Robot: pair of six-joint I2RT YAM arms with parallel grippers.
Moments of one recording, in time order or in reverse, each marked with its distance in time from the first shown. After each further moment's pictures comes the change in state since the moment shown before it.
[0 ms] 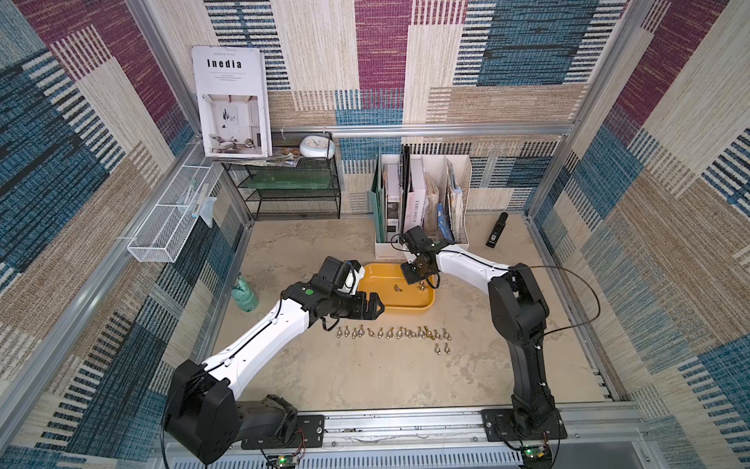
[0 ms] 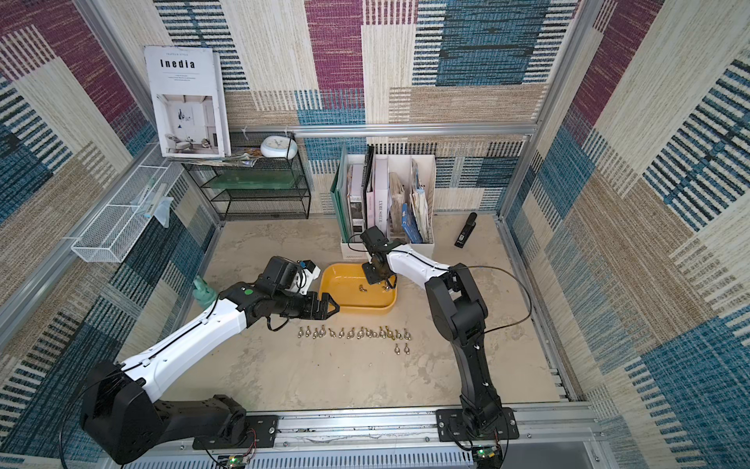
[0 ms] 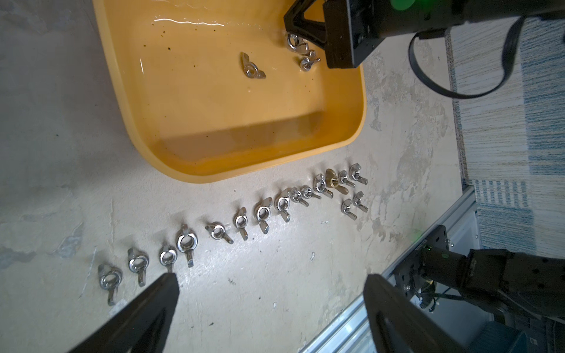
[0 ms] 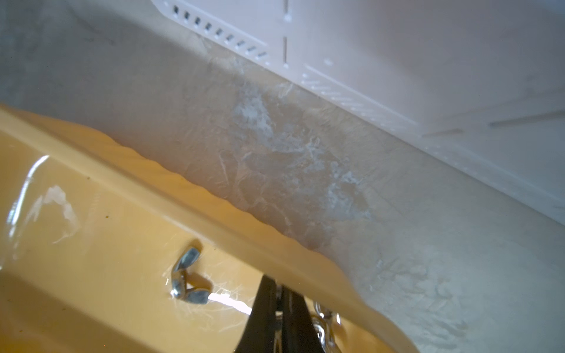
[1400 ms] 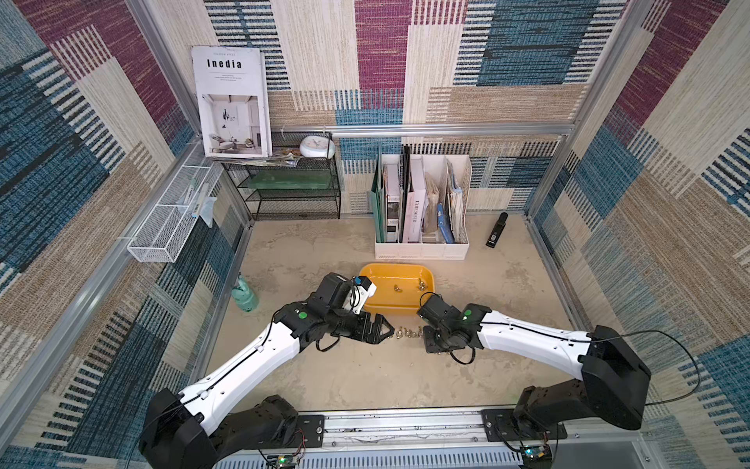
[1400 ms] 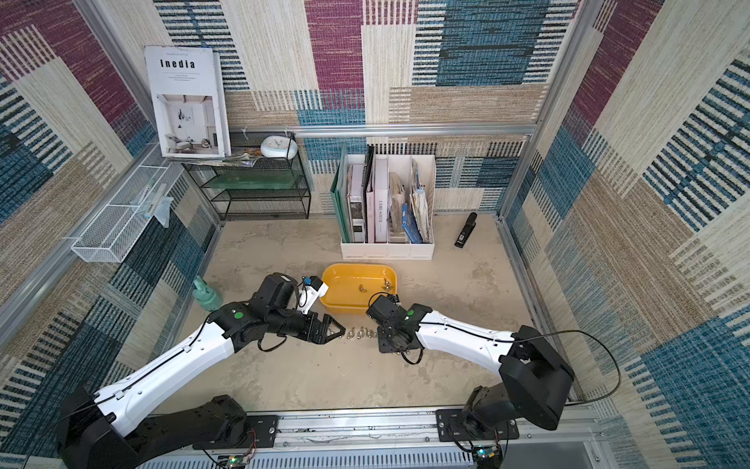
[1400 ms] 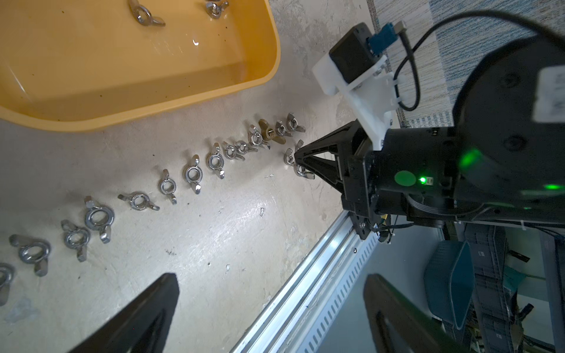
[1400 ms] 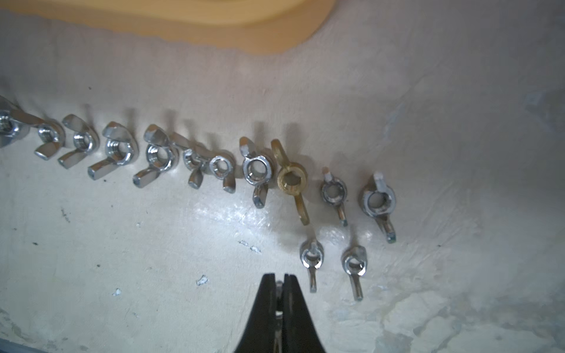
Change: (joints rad) left arm -0.113 -0.175 -0.122 0.034 0.134 0.000; right arm 0.330 -0.661 -0.795 -0.013 0.056 0.631
